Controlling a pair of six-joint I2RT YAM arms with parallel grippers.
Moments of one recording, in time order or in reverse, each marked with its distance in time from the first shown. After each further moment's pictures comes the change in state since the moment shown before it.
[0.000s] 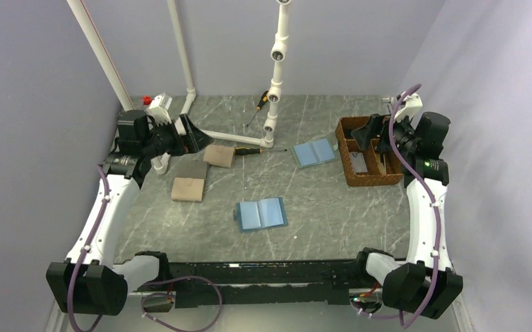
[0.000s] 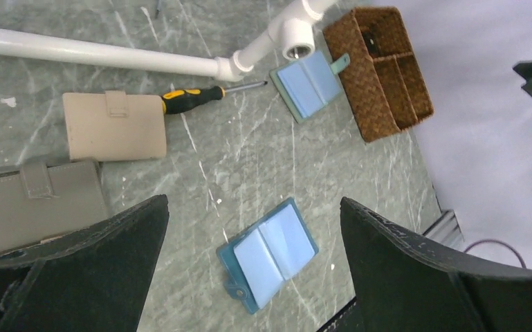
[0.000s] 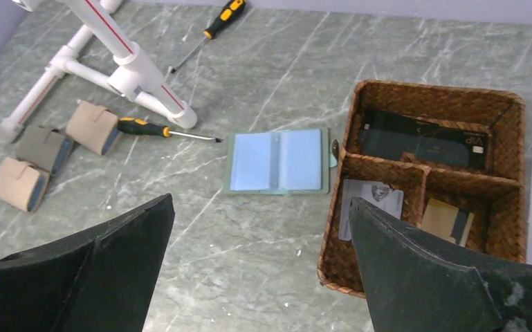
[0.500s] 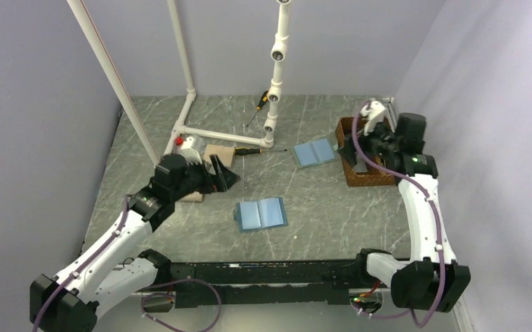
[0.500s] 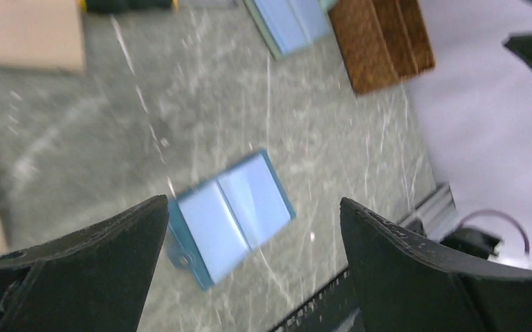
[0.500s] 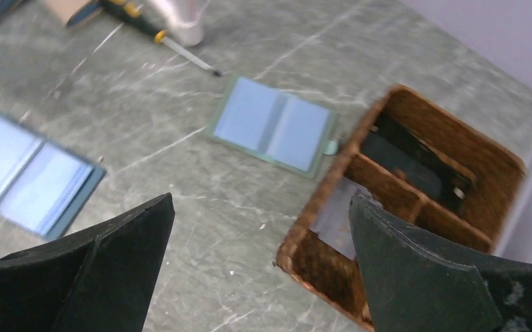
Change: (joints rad) left arm -0.481 -0.243 -0.422 0.197 -0.368 -0.218; right arm 0.208 0.061 0.005 -0.169 -0.013 -0.499
